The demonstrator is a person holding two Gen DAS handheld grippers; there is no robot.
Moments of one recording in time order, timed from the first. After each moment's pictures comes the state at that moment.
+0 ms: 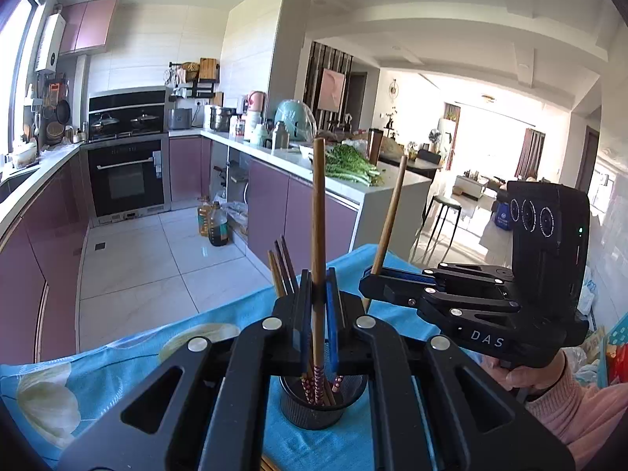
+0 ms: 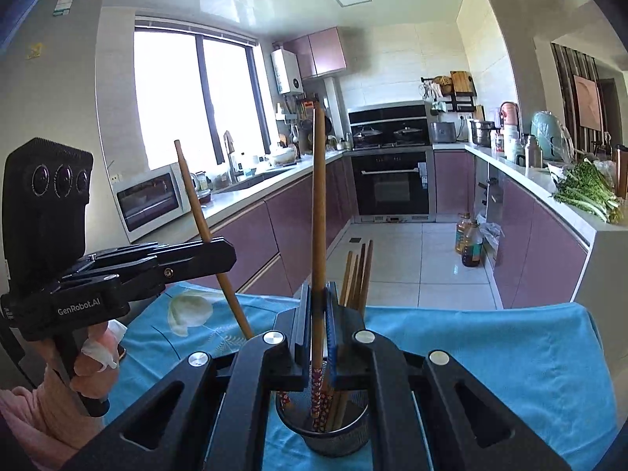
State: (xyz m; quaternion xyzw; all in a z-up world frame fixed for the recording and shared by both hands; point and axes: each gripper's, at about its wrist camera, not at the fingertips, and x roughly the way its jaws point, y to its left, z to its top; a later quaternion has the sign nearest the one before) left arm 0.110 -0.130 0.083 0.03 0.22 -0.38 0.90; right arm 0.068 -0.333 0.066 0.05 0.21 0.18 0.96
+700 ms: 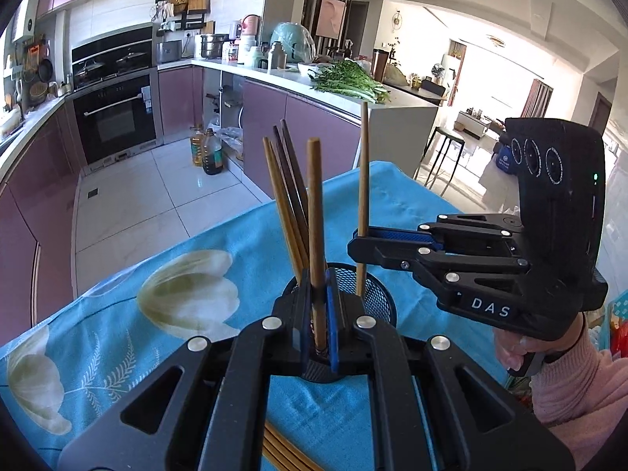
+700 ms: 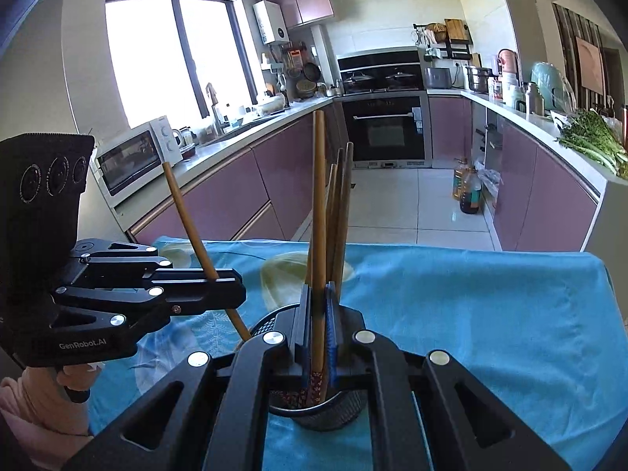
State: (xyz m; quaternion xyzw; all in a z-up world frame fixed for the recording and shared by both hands) left arm 0.150 -0.149 0.029 0.07 0.34 -0.38 0.85; right arm 0.105 -0.331 0.027 0.06 0.30 0.17 0.93
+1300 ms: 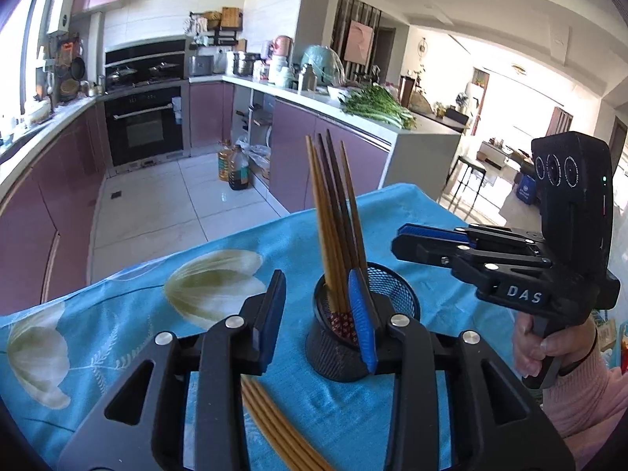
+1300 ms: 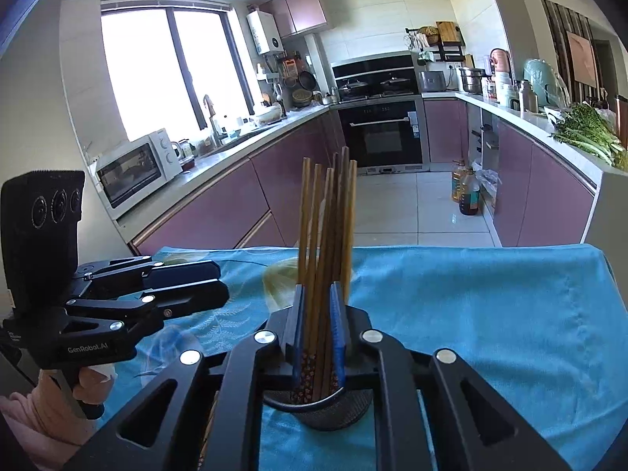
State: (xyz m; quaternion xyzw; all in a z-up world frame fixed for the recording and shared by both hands) left arm 0.142 -0.120 0.020 0.04 0.30 -0.33 0.89; right arm 0.086 -0.333 0.029 0.08 0.28 0.18 0.94
